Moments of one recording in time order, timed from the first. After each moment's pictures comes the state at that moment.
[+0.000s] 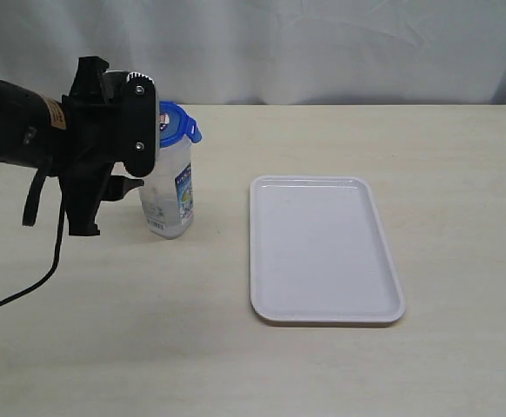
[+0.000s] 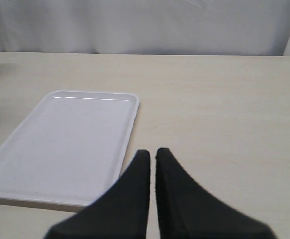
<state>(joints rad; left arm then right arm) -0.49 1.51 -0.93 0.05 0.32 1.16 0.09 0.00 0.00 0.03 0.35 -0.01</state>
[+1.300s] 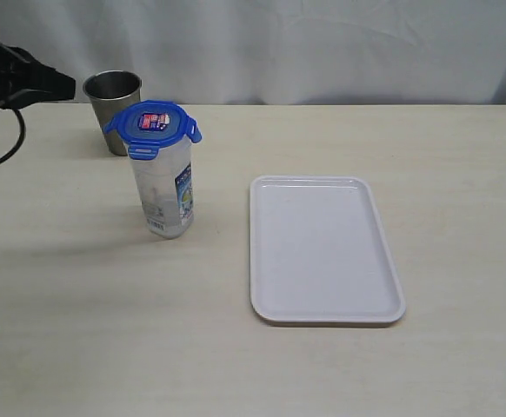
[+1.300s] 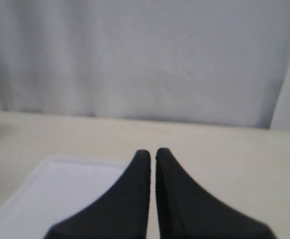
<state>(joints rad) 0.02 1.50 -1.02 -1.16 0.70 1.17 0.09 0.00 0.00 0.02 0.10 -0.05</state>
